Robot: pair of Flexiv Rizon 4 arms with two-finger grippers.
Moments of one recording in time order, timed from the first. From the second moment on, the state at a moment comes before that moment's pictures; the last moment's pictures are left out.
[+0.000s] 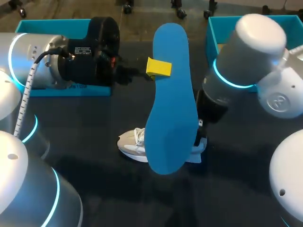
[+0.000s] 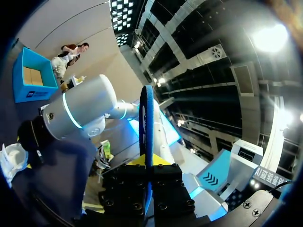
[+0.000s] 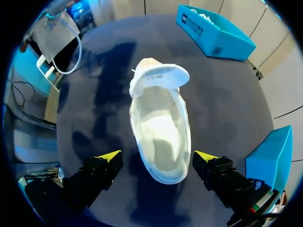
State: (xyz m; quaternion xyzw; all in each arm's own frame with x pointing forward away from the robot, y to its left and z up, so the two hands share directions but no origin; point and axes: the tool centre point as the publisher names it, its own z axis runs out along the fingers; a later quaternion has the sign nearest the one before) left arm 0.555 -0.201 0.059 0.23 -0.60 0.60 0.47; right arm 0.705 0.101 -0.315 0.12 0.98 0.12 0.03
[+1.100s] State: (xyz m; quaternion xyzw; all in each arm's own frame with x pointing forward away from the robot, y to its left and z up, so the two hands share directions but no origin) left arm 0.555 -0.201 0.059 0.23 -0.60 0.60 0.47; right arm 0.731 0.115 -0.331 0.09 0.99 0.07 0.01
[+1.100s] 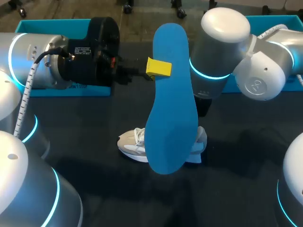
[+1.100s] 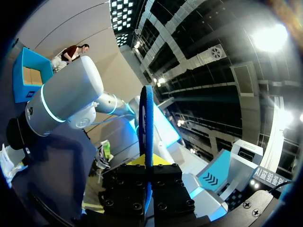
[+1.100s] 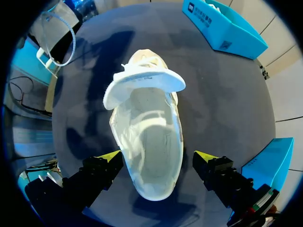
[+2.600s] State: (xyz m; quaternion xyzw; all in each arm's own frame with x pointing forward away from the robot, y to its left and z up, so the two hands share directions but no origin) left arm 0.555 -0.201 0.059 0.23 -0.60 0.60 0.47; right arm 0.755 0.130 -0.401 0.09 0.99 0.09 -0.08
